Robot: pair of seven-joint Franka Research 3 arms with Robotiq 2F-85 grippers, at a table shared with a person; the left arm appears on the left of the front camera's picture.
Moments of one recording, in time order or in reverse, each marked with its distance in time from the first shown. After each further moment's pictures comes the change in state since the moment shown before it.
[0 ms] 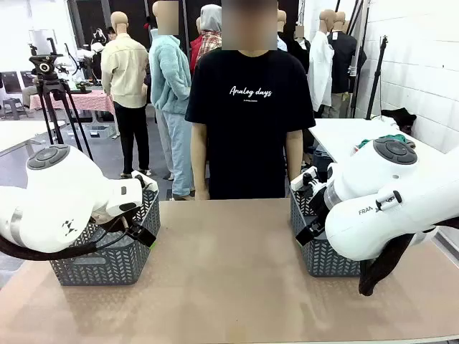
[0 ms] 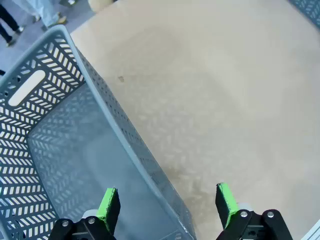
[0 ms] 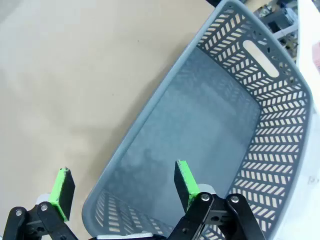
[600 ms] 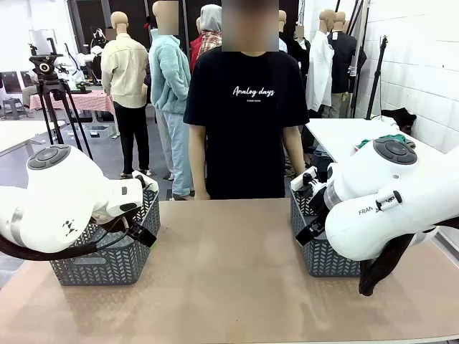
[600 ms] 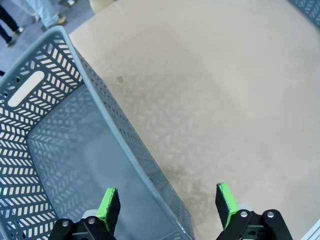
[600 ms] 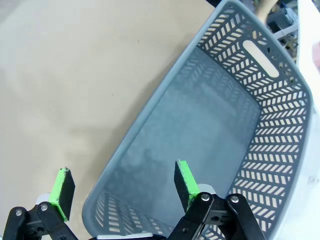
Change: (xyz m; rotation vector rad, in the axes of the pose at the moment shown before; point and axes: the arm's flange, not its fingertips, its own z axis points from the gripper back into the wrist) left arm 0.000 -0.001 0.000 0.000 0.000 -0.003; right arm 0.000 0.000 0.000 0.000 0.000 0.000
